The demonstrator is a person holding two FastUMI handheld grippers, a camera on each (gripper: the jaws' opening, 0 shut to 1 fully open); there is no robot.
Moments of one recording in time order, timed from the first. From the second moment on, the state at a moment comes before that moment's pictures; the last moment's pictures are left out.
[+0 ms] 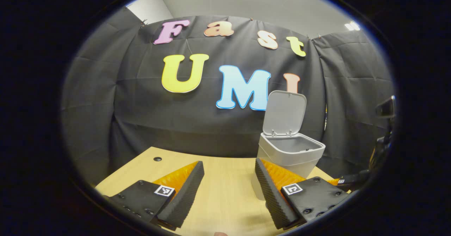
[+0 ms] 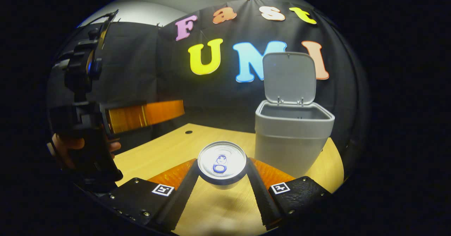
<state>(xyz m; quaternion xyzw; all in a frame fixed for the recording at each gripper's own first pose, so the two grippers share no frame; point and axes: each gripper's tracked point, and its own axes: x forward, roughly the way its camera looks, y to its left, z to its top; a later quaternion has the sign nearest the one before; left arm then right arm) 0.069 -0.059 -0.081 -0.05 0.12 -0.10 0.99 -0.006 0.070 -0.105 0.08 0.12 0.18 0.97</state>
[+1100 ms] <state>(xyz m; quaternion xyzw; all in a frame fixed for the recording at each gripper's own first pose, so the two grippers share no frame) 0.085 -0.067 -0.094 -0.05 0.13 -0.11 0.98 0.103 -0.029 -0.037 0.06 -0.03 0.02 1.00</state>
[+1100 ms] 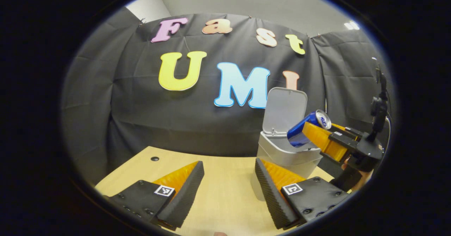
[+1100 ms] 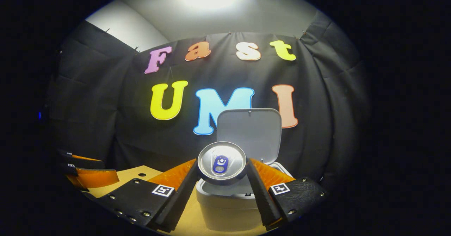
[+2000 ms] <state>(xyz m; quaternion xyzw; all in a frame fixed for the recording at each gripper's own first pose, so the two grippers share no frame) 0.093 -0.070 -0.092 -0.04 0.13 -0.12 0.98 0.120 -0.034 -0.030 0.06 -0.02 0.00 1.00</state>
